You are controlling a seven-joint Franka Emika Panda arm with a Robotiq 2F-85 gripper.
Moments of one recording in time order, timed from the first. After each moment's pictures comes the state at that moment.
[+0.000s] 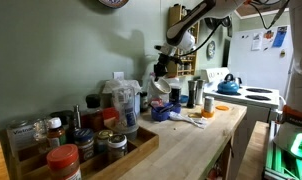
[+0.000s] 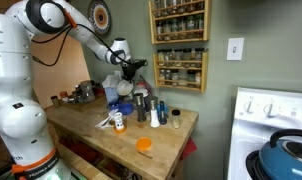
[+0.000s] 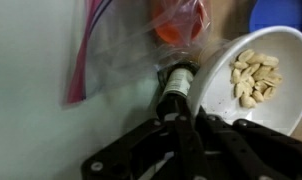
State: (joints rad) arm -0.02 0.20 0.15 -2.05 0.24 2.61 -1.48
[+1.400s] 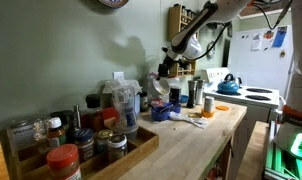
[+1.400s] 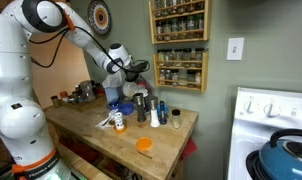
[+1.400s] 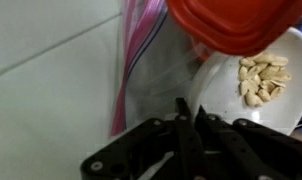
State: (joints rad) arm -0.06 0.17 0.18 -2.21 0.37 3.00 -1.52
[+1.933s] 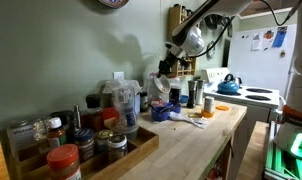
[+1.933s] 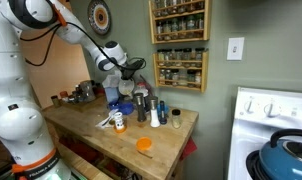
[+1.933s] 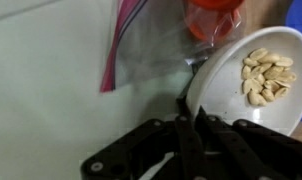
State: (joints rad) arm -0.13 0.09 0.32 -2.27 0.69 3.00 -1.86
